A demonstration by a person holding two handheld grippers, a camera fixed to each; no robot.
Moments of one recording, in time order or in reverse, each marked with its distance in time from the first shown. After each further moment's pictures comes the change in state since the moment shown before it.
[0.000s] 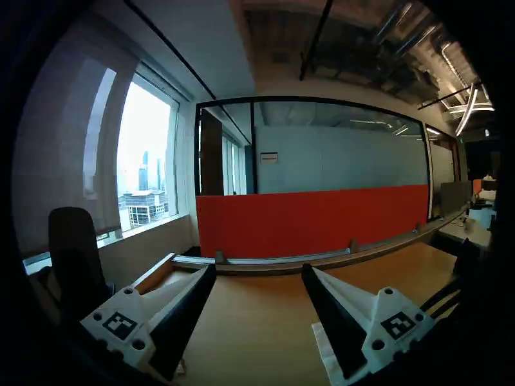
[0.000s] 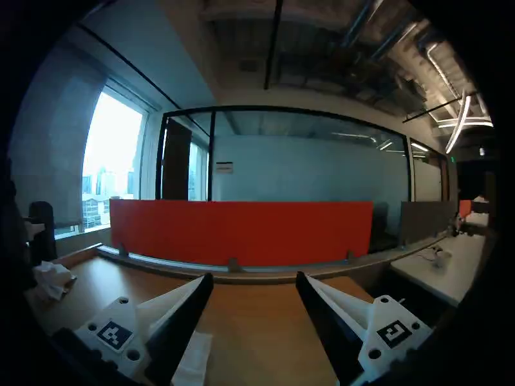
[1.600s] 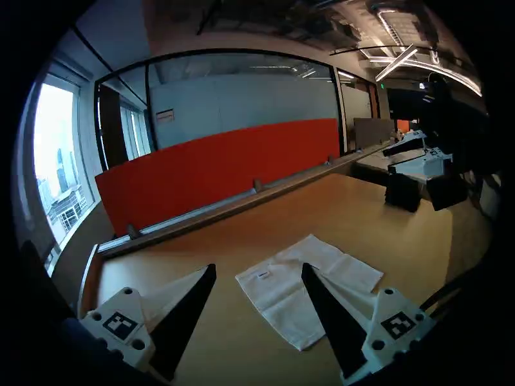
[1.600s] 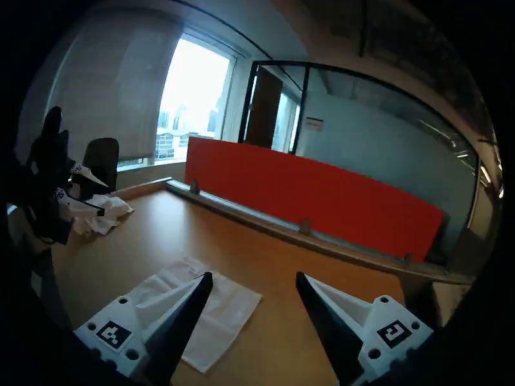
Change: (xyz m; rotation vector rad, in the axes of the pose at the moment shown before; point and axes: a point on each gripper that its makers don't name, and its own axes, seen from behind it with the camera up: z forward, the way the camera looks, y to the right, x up) left arm -0.082 0.135 -0.030 -0.529 -0.288 0.211; right arm -0.063 -0.093 -0.020 0.455 -0.303 -0.232
